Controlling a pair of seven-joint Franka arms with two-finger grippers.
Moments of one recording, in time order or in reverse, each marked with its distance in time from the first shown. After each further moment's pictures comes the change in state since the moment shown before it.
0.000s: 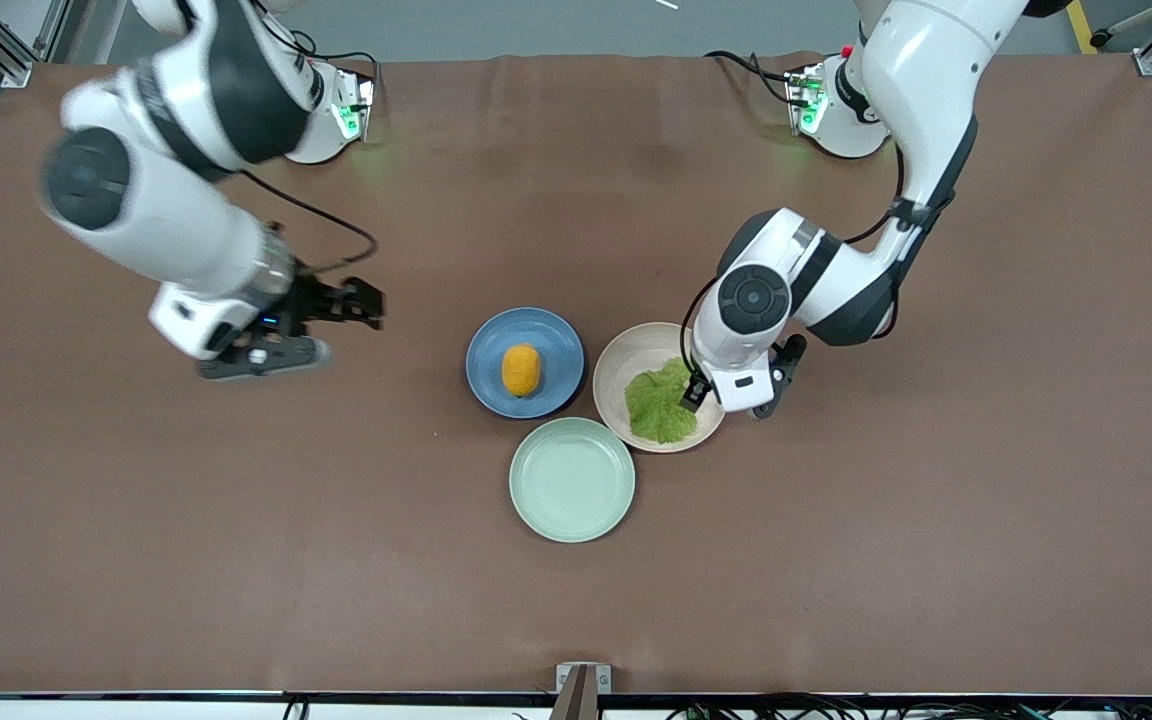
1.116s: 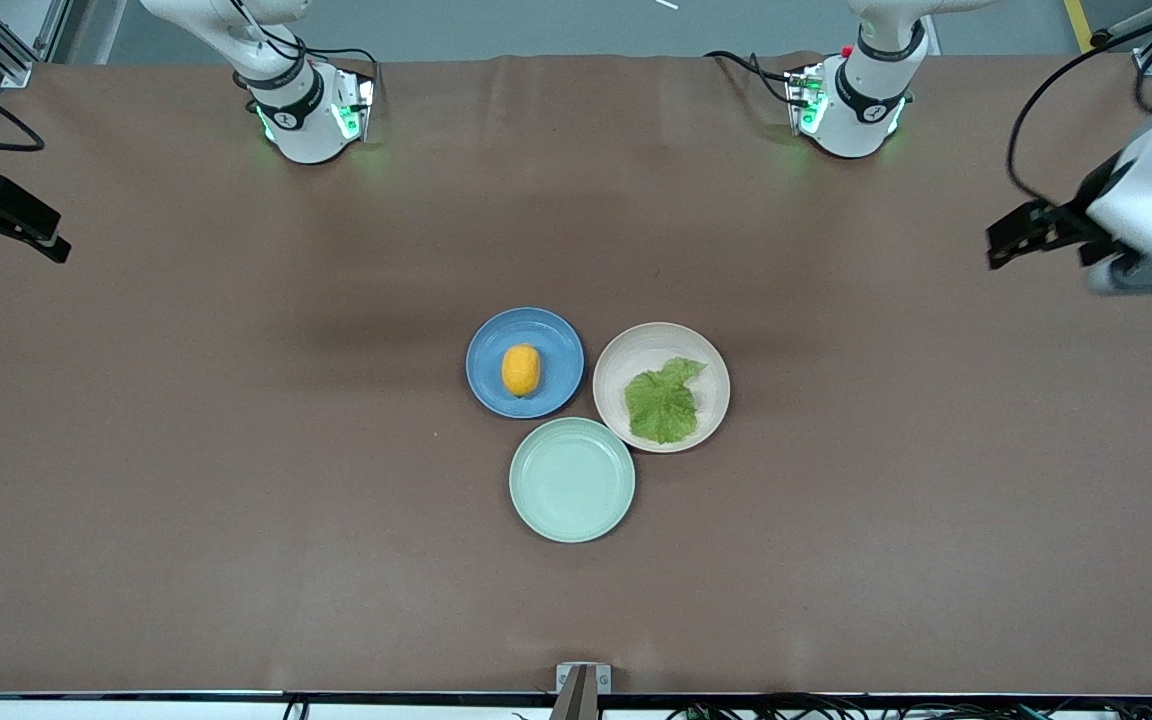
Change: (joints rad) left arm 0.372 -0.514 0.070 0.127 -0.120 -0.579 1.524; right arm -0.386 -0.232 -0.019 0.162 -0.147 -0.328 -0.205
